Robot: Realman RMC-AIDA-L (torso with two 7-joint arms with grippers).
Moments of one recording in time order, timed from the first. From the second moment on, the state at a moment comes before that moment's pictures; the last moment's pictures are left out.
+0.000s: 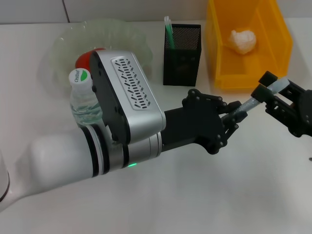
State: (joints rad) left arm -0.15 -2.07 2.08 1.38 1.42 0.61 -1.41; right arm 0.33 2.08 -0.51 -0.29 -1.65 -1.81 1.06
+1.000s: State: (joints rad) left arm -0.17 -2.08 2.08 1.32 1.41 0.63 -1.41; right arm 0.32 2.08 -0.51 -0.29 -1.64 -1.81 1.06
